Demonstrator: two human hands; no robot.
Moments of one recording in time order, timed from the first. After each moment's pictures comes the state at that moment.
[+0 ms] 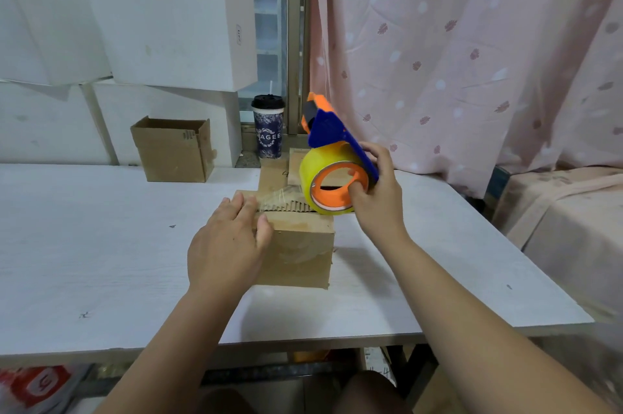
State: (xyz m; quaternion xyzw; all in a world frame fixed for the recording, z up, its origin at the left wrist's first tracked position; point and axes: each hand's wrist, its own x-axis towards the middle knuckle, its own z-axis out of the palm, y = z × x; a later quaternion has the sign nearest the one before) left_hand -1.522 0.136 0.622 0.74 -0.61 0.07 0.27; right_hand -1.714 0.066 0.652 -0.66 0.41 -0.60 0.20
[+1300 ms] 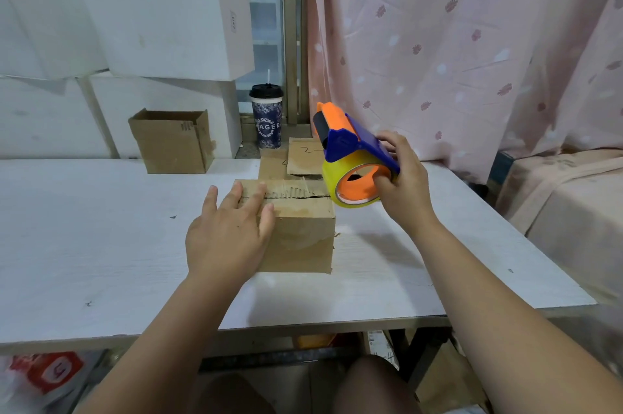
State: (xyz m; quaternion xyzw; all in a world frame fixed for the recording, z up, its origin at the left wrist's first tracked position) left_hand -1.525 0.141 0.625 0.76 -0.62 0.08 0.17; right_hand -1.758 0.056 0.648 -0.71 0.43 -0.54 0.13
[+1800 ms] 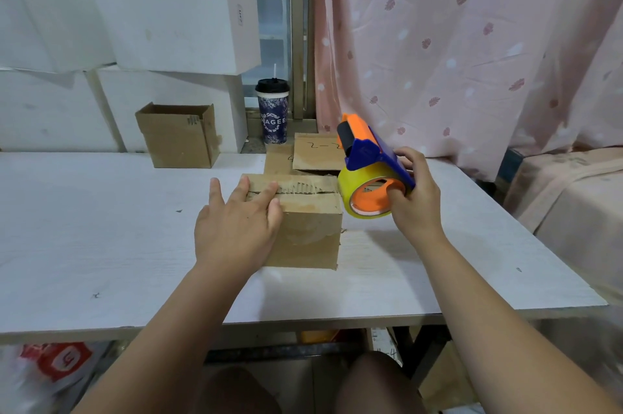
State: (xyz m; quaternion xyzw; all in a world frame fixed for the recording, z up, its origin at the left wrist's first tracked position) left_hand -1.526 0.138 0.631 0.76 -0.63 0.06 0.14; right_hand -1.763 0.058 0.621 -0.65 0.46 -0.58 0.17
